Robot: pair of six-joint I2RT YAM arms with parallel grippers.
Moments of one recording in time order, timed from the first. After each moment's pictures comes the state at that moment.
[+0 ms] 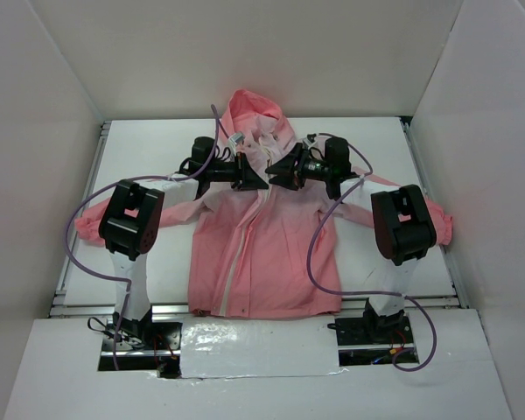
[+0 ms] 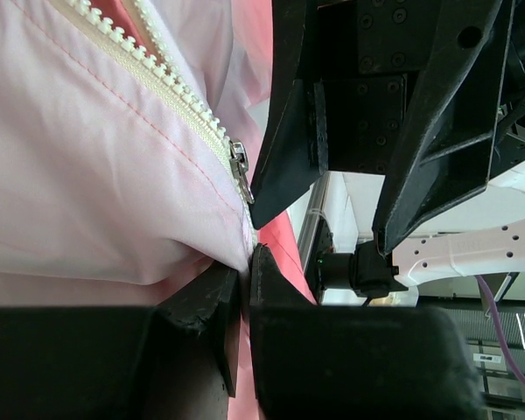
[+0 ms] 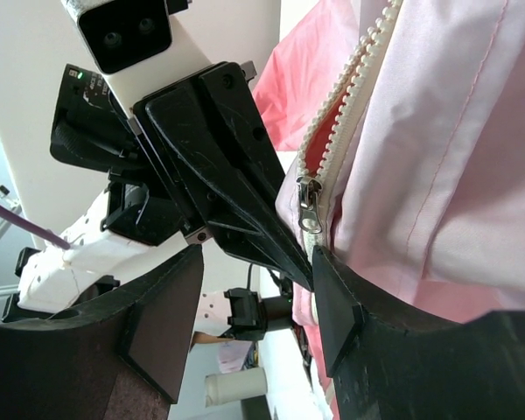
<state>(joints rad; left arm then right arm) -0.34 2.03 1.29 0.36 0.99 -0.82 0.24 1.87 1.09 0.48 -0.91 1.16</state>
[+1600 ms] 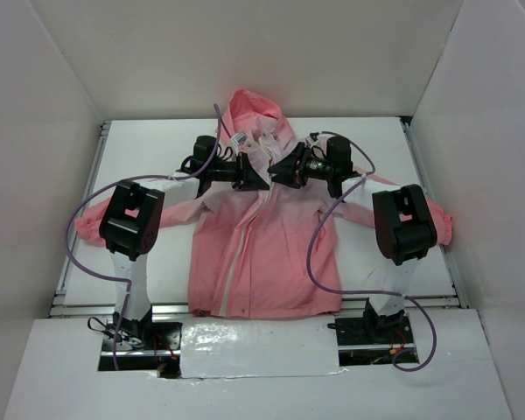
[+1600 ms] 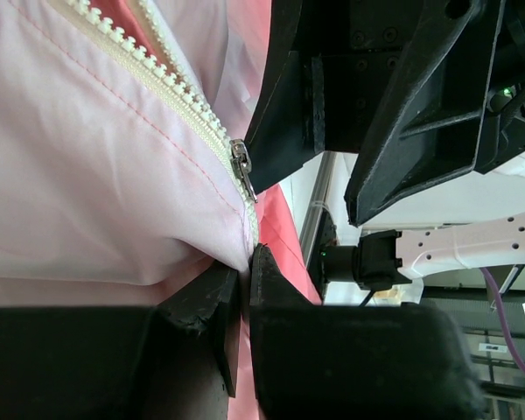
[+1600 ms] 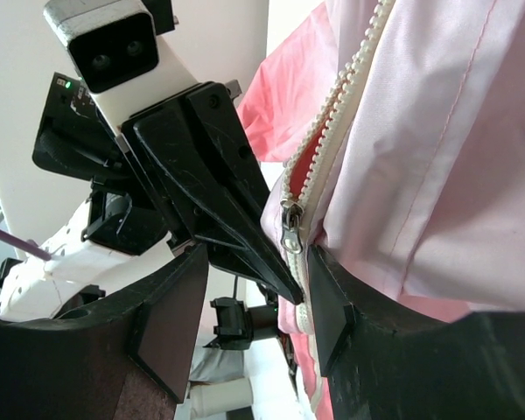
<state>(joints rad) -0.34 2.03 1.31 0.31 1.00 -0.78 0.22 1.87 1.10 0.46 -0.89 1.12</state>
